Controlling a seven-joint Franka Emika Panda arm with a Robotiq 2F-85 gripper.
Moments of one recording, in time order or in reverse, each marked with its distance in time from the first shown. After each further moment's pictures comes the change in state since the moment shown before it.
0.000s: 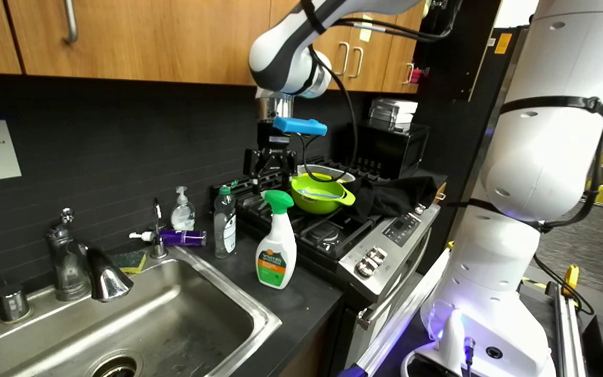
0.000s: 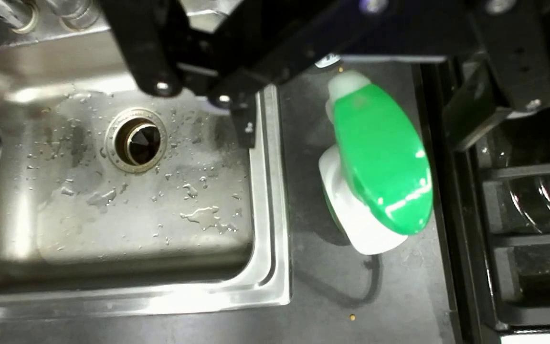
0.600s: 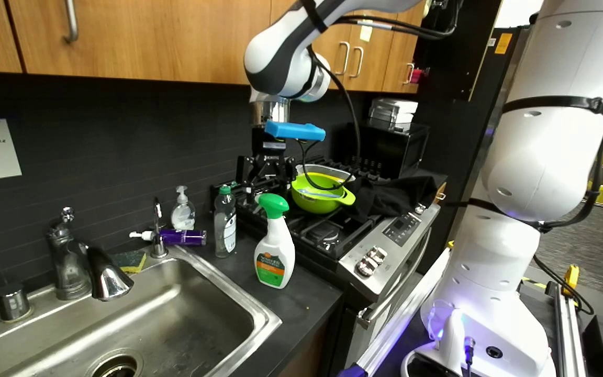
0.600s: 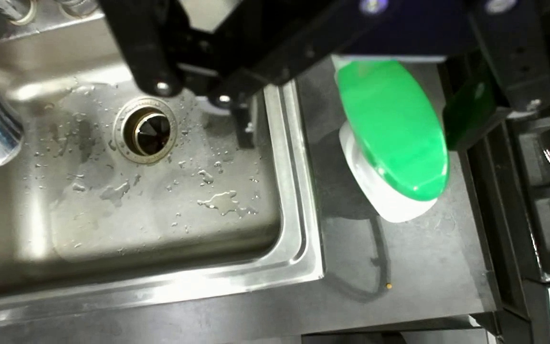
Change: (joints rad) arm 0.014 -0.022 0.058 -0.049 0.036 0.017 0.113
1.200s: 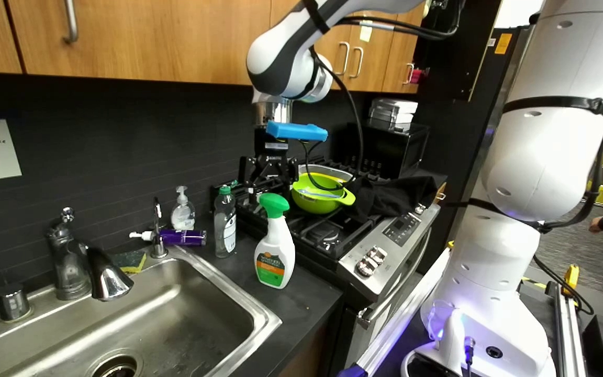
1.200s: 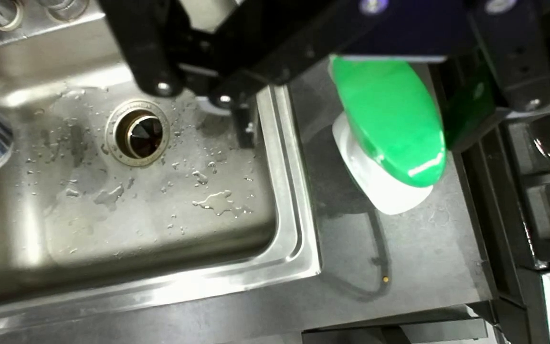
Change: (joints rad) arm -0.007 -0.009 -0.001 -0.012 0.000 -0.002 0.028
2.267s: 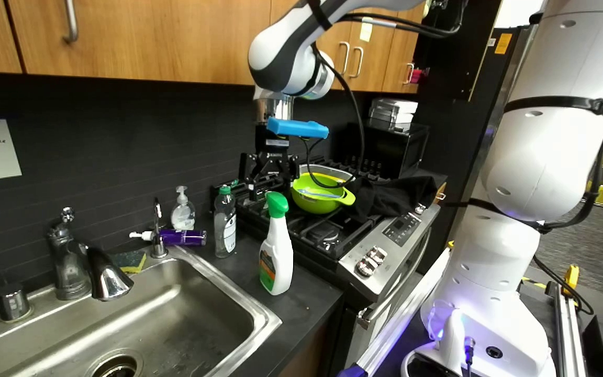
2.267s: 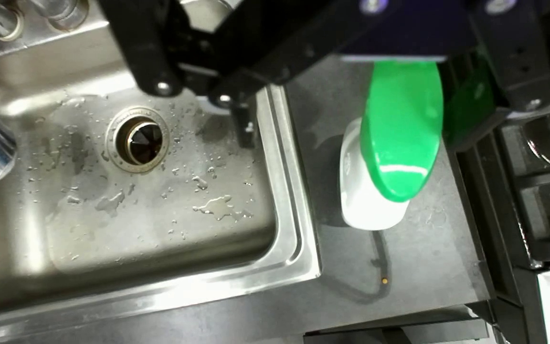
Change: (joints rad) arm -0.003 -0.015 -0.003 0.000 0.000 -0.007 0.011
